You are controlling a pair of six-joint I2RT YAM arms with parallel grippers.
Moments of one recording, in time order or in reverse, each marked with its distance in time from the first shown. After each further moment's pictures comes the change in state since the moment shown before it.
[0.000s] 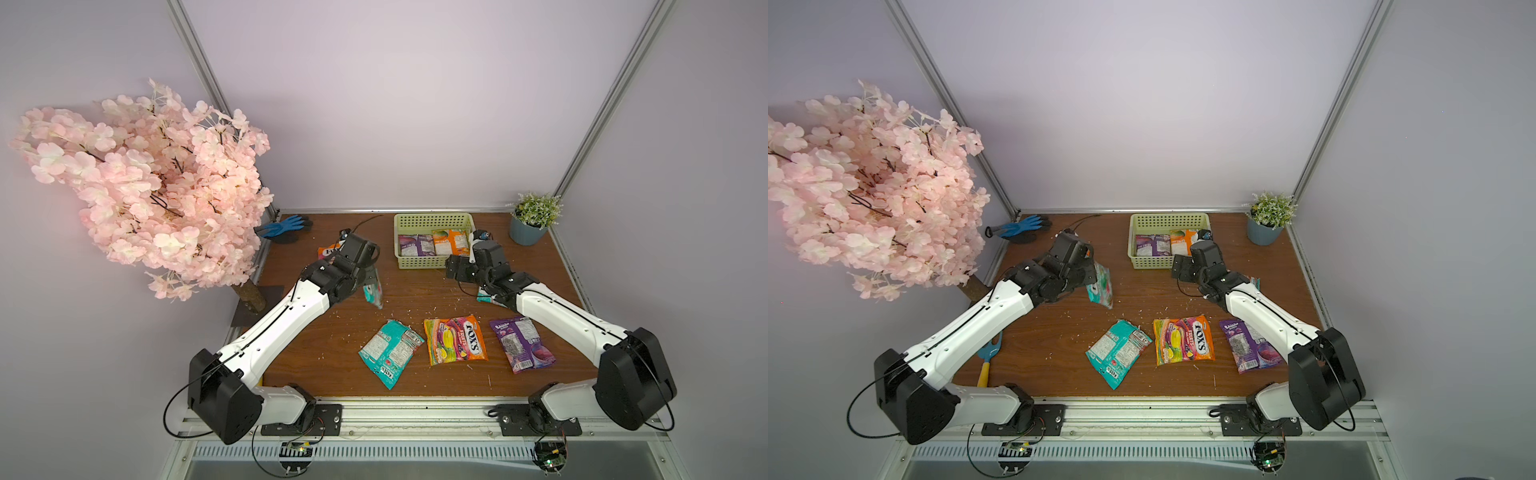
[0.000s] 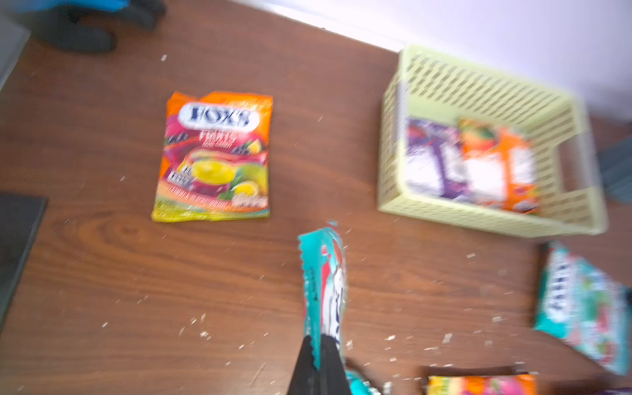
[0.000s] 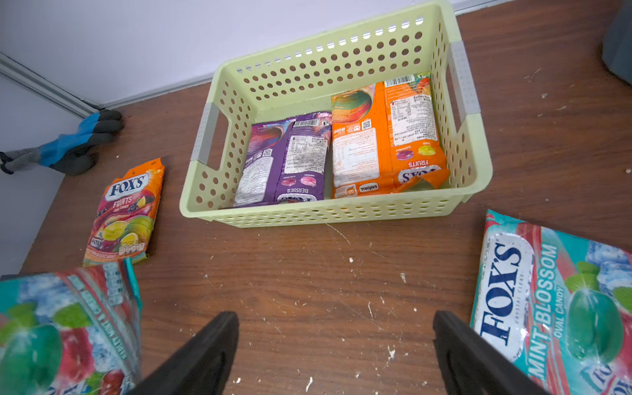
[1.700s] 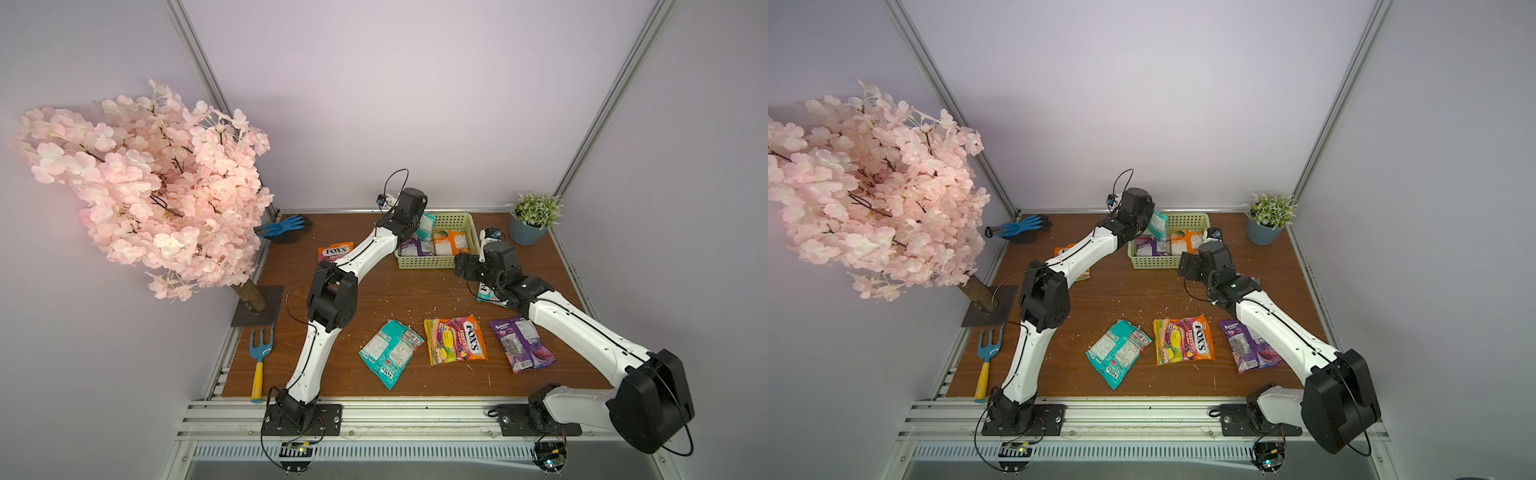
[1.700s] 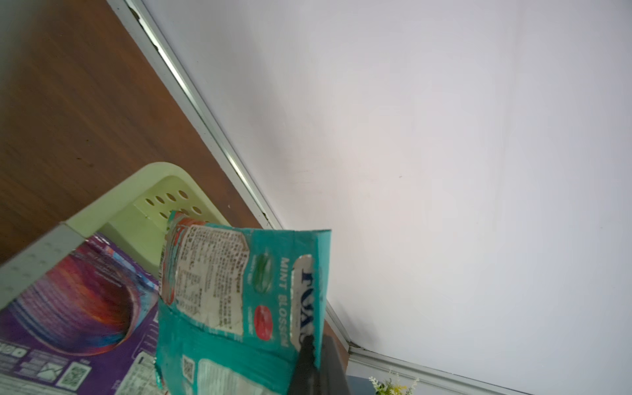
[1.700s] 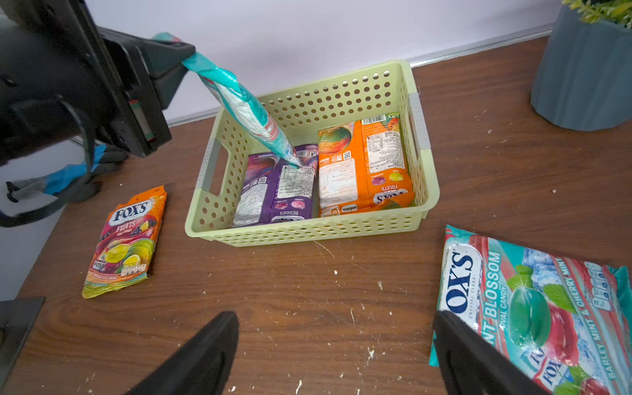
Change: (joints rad) left arm 0.003 0.949 0.806 0.590 -0.008 -0.737; right arm -0.013 -0.111 -0.028 -0.024 0.063 -0.019
